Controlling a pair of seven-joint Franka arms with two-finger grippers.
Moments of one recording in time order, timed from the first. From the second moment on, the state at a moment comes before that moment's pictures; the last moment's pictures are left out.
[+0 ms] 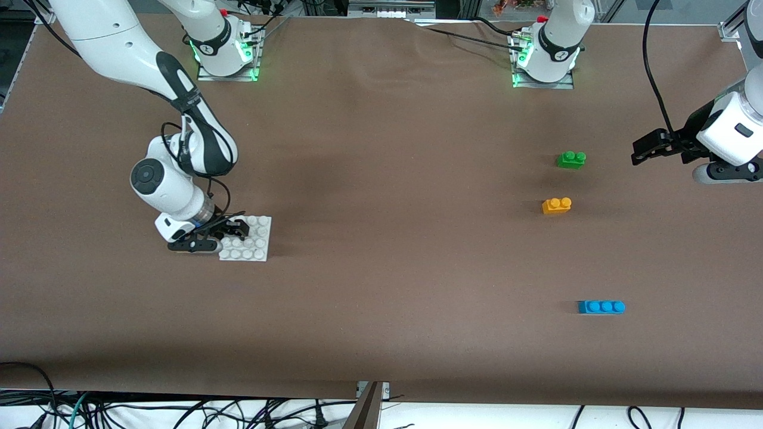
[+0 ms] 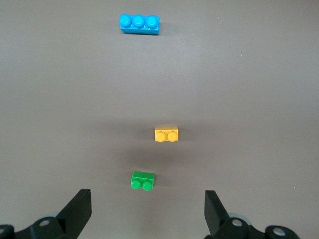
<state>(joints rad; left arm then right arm) -0.01 0.04 -0.01 -1.65 0.00 1.59 -0.08 0.10 0.53 0.10 -2.06 0.07 2.70 0.15</state>
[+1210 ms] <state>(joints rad) -0.01 0.04 -0.01 -1.65 0.00 1.59 -0.08 0.53 0.69 0.13 -1.81 0.07 2.71 0.60</state>
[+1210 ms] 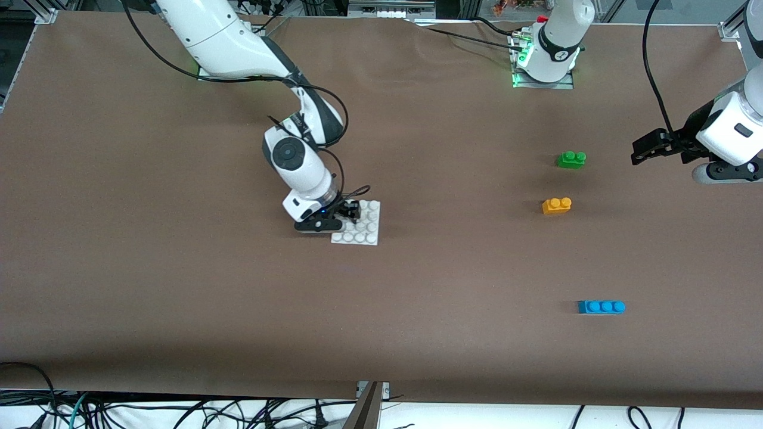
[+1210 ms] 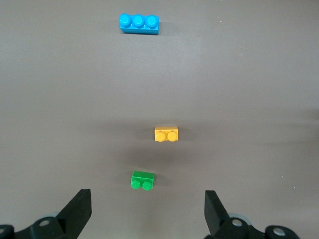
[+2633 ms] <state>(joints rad) 0.00 0.04 0.00 -1.65 0.00 1.58 -0.08 0.51 0.63 0.11 -1.52 0.07 2.35 0.64</state>
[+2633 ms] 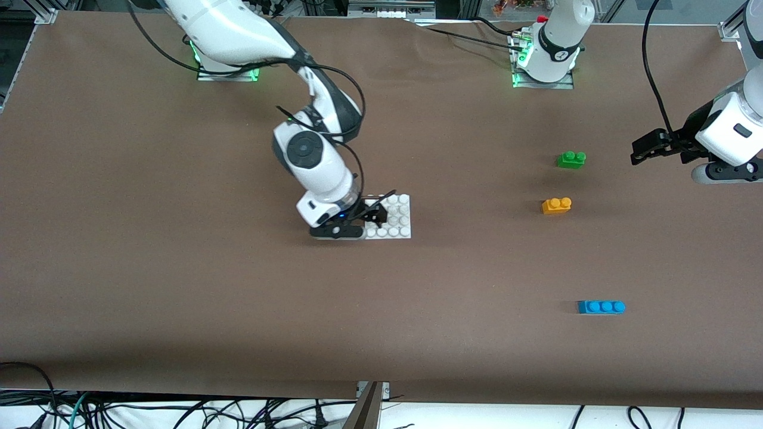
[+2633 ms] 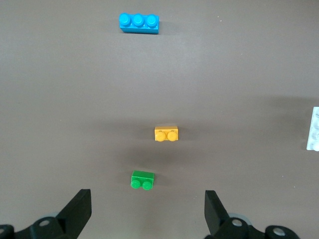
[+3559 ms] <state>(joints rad) 0.04 0.10 0.00 -1.74 -0.01 1.58 0.03 0.08 0.10 0.11 -1.67 0.07 1.68 0.16</state>
